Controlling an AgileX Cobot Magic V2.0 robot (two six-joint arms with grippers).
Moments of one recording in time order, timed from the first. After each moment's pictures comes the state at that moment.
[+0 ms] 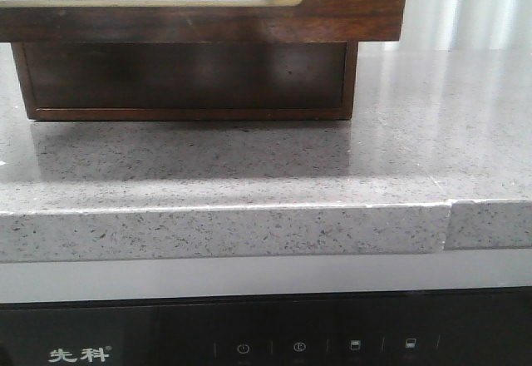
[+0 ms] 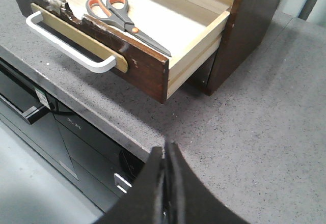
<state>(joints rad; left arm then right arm) -0.62 0.59 -0.92 -0.17 0.88 0.13 0.60 0.49 -1.02 0.02 1.00 -0.06</state>
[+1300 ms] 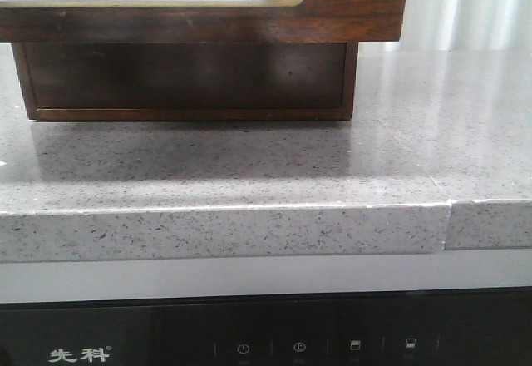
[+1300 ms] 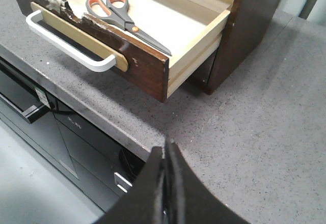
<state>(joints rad) -0.09 0.01 -0.13 0.05 0.20 0.04 0.60 0.49 -1.02 0.02 1.00 -0.06</state>
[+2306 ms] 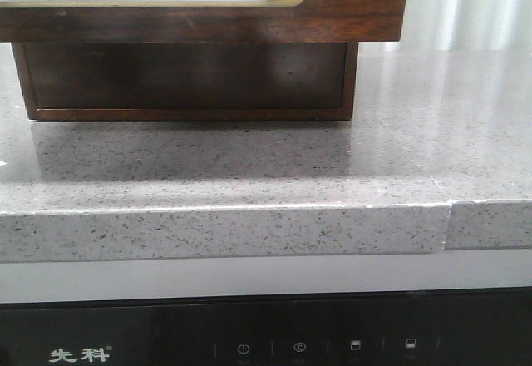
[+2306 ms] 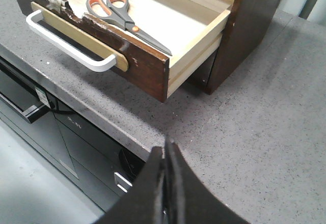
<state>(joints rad) -0.07 0.00 0.00 0.03 0.02 -0.02 0.60 0.49 -1.02 0.02 1.00 -0.06</state>
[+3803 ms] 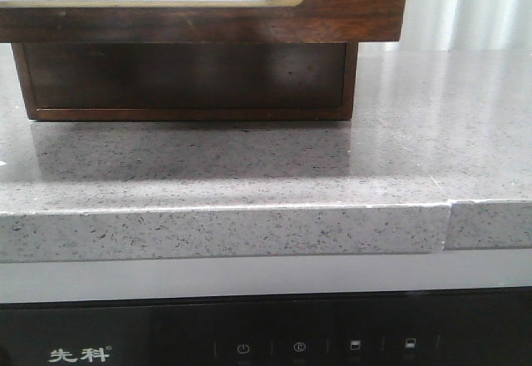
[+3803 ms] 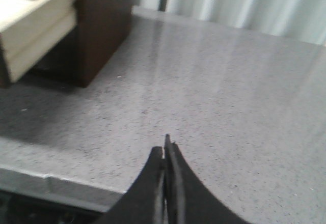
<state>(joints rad) 0.05 0.00 0.00 0.03 0.01 -0.03 0.14 0.19 -0.50 -0.05 0.61 -0.06</state>
